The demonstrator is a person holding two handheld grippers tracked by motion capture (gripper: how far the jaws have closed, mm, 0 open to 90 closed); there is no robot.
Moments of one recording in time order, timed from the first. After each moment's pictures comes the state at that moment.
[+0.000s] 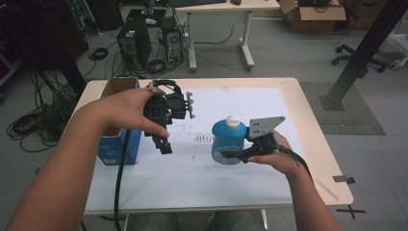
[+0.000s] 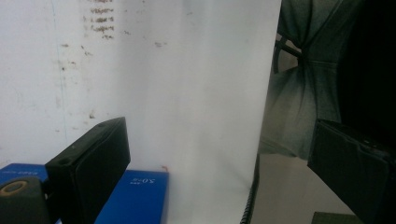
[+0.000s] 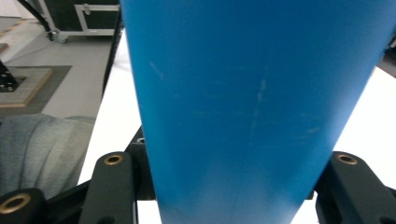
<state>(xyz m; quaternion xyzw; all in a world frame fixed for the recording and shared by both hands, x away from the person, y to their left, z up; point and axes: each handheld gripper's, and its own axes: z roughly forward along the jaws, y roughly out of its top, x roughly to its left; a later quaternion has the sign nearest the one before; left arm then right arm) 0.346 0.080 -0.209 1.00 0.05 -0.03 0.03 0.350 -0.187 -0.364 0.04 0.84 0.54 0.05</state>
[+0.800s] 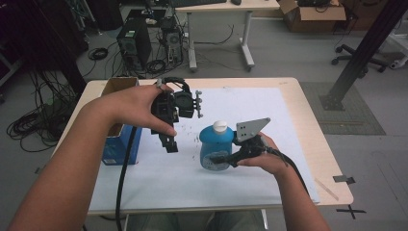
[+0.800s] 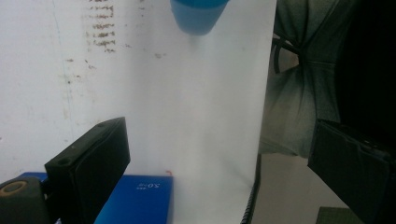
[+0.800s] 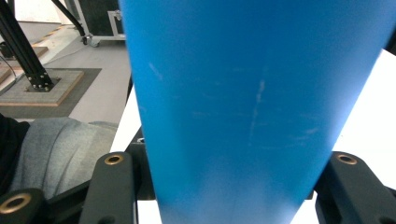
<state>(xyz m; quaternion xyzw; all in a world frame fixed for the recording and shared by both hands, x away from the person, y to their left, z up) 0.345 0.063 -0.201 1.00 0.04 -0.02 0.02 0.351 -0.155 -0.374 0.00 0.83 0.55 0.00</state>
